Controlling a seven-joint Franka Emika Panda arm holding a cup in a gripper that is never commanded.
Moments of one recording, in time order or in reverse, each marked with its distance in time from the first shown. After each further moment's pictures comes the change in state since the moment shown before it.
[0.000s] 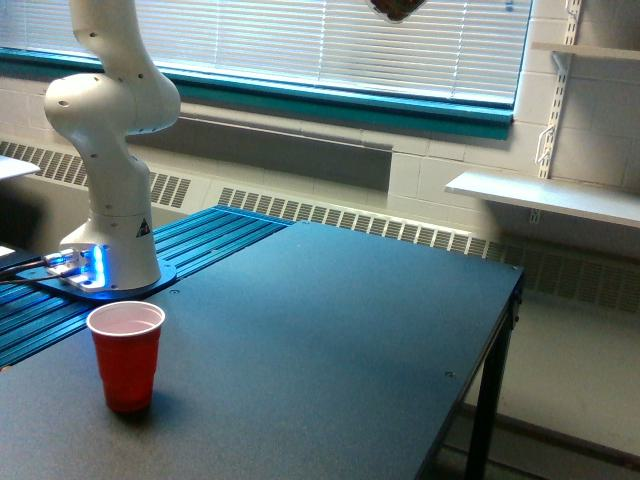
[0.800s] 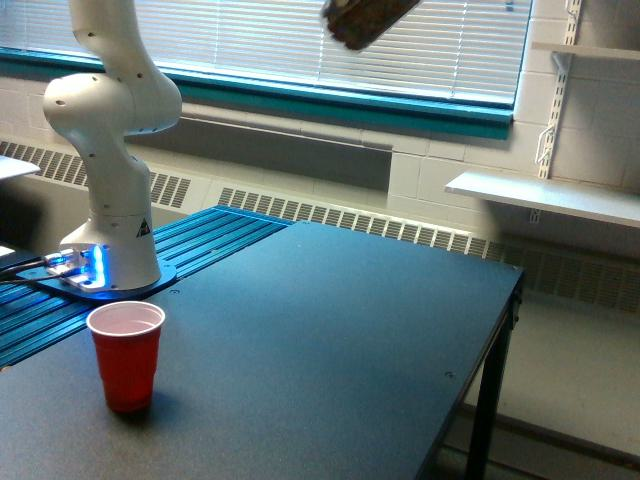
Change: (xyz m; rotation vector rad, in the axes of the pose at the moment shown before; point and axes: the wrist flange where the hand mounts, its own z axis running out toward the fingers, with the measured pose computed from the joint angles) arm 0.005 0.052 0.011 -0.089 0.051 0.021
